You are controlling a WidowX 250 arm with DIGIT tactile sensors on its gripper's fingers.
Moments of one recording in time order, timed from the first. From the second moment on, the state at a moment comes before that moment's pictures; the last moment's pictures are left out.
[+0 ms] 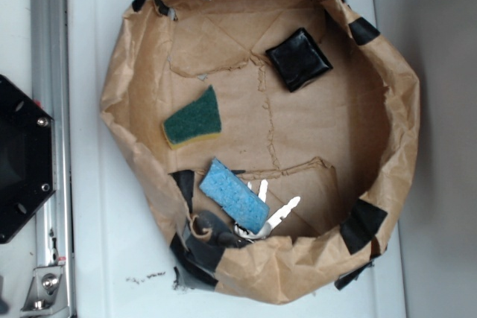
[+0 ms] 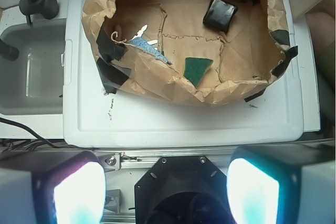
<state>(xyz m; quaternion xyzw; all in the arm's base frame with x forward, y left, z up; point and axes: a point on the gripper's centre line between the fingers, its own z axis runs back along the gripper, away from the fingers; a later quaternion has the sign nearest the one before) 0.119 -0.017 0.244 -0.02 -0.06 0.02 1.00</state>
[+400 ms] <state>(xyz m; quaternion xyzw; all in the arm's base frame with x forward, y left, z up) 0.120 -0.017 0.241 -0.02 -0.06 0.02 1.00</state>
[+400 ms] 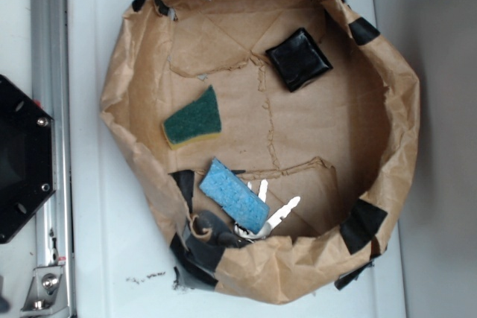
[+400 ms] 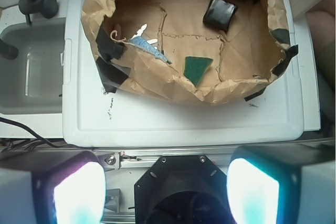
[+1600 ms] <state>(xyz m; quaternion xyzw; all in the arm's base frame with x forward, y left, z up) 0.254 0.019 0.160 -0.06 -0.14 0.15 0.98</state>
